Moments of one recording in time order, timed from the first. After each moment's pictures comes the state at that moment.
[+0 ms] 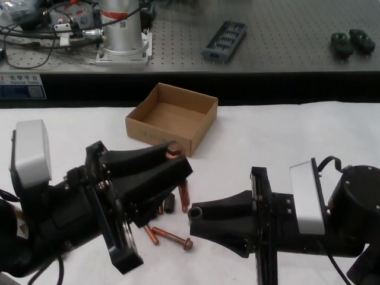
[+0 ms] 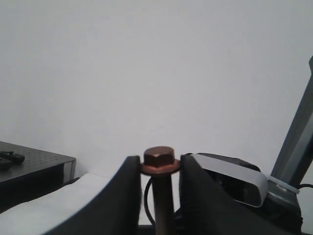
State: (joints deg) left arm -30.7 85.5 -15.9 -88.1 37.2 -24.0; right arm 39.4 97.5 -21.8 -72.4 -51.2 0.8
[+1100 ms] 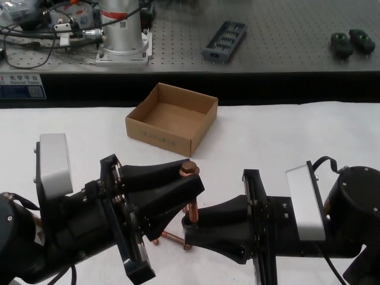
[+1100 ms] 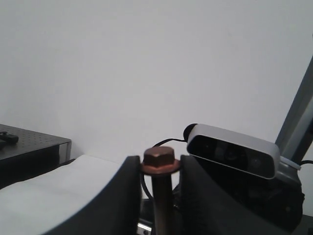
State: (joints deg) left arm -32.2 89.3 -15.9 -87.9 37.4 -21.9; right arm 40.5 97.5 -22.1 -73.1 -53.0 0.8
